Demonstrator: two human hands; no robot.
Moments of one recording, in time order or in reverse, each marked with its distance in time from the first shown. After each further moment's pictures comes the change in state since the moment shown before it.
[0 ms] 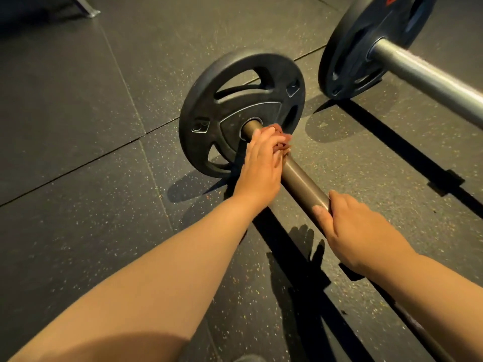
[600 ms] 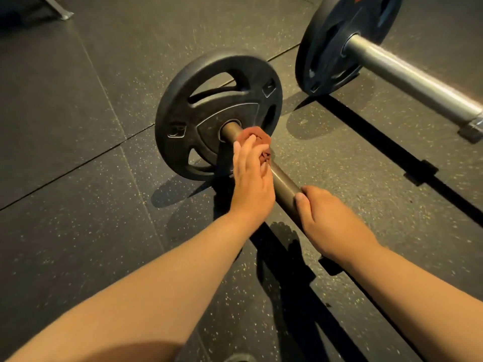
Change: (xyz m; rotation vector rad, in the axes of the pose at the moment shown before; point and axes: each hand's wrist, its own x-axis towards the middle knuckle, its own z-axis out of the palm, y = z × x) left_hand -0.021 0.028 0.024 -0.030 0.054 -0.165; right_hand 0.014 0.001 0.006 0.349 0.097 0.000
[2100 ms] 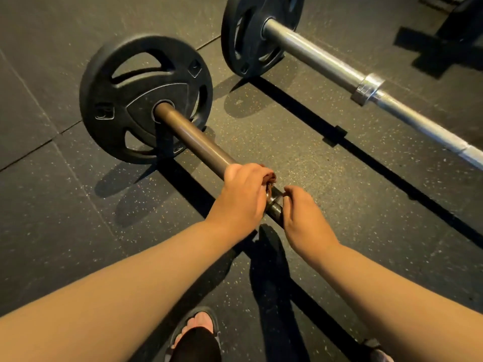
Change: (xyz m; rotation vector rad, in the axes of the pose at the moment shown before) left_hand -0.098 0.078 0.026 0.273 -0.423 0.314; right_hand -0.108 0.057 -0.005 0.213 0.176 0.241
